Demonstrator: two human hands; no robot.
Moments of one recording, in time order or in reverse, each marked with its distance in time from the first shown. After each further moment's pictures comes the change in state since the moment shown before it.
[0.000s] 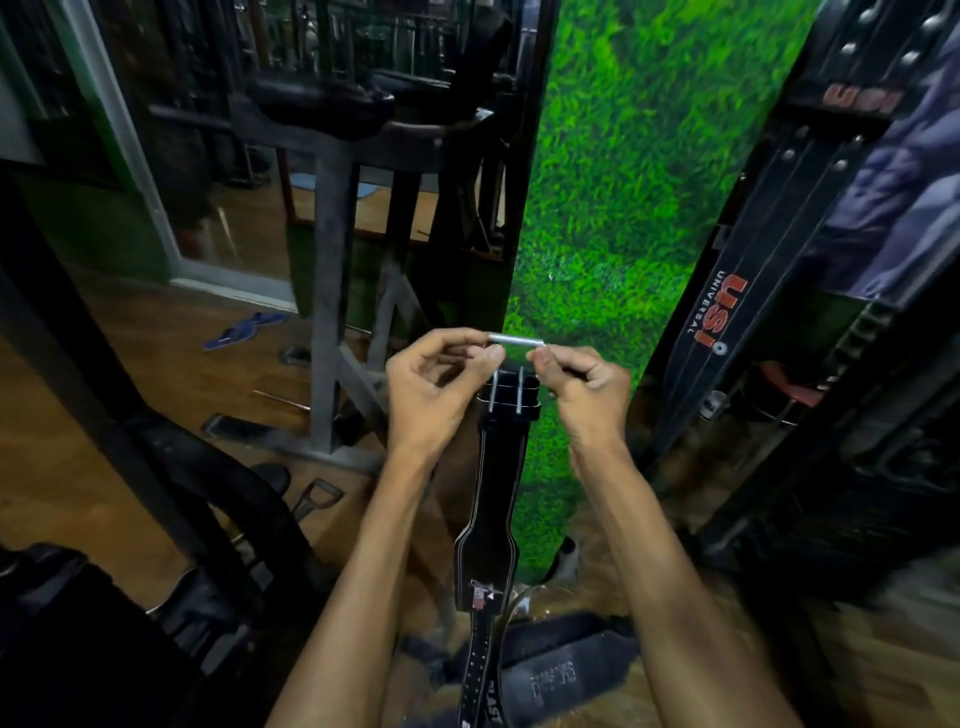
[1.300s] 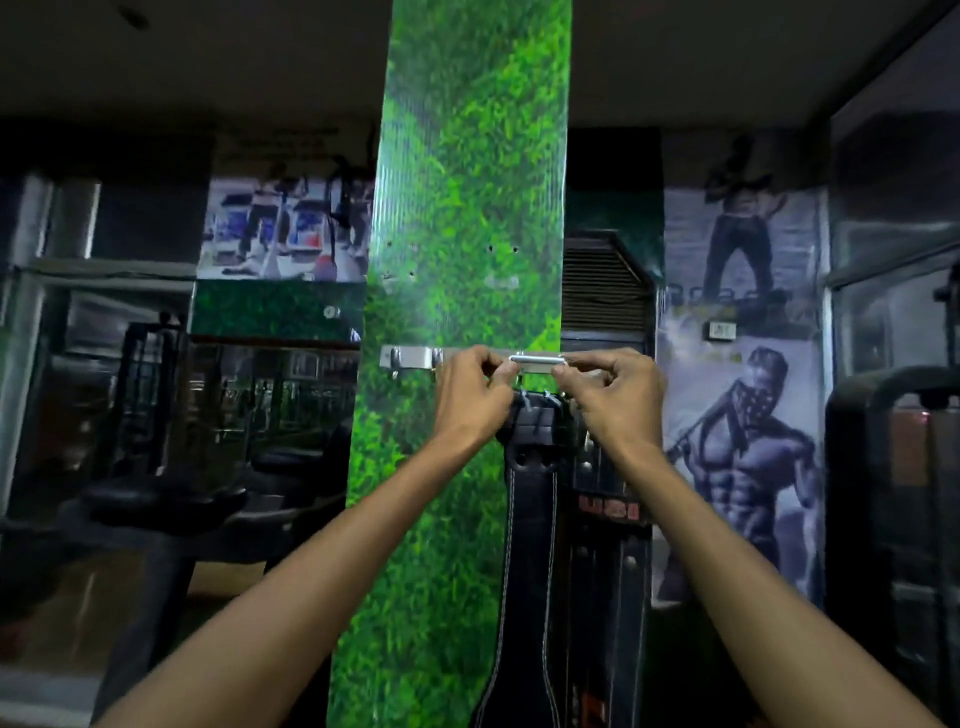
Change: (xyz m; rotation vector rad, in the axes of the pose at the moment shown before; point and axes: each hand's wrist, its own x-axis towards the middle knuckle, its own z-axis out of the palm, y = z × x) left_hand 0.308 0.166 0.357 0.426 -0.069 0.527; right_hand 0.364 -0.269 -0.156 -0.383 0.313 -0.789
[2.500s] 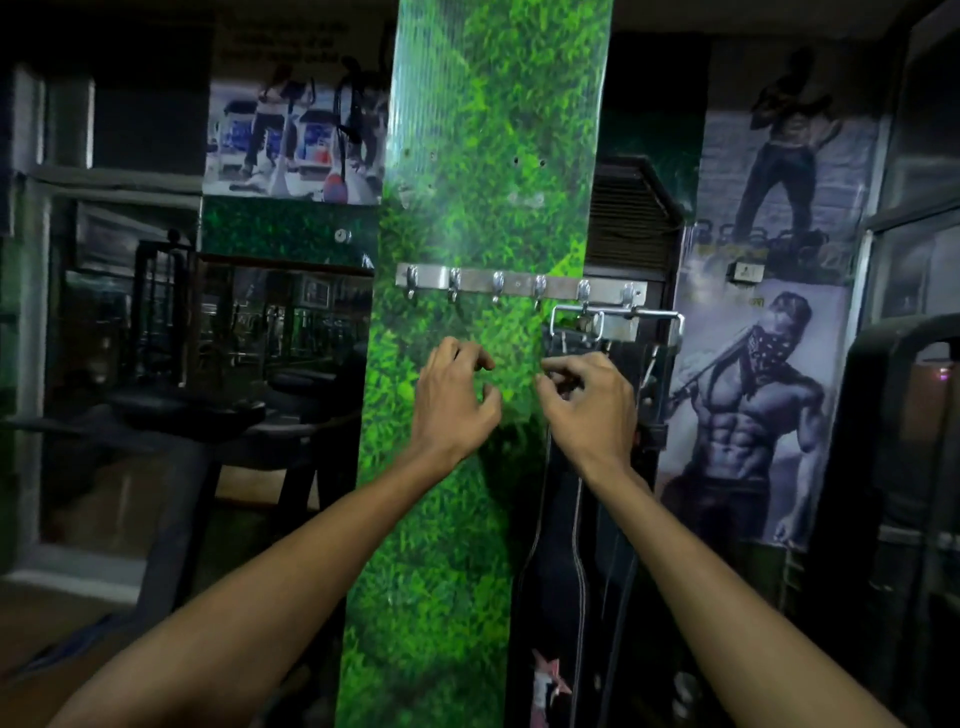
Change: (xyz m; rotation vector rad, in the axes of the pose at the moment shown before) left_hand -0.068 -0.082 -0.012 0.370 -0.005 0.187; right_hand -0.087 0.023 0.029 -0.212 -0.100 -0.027
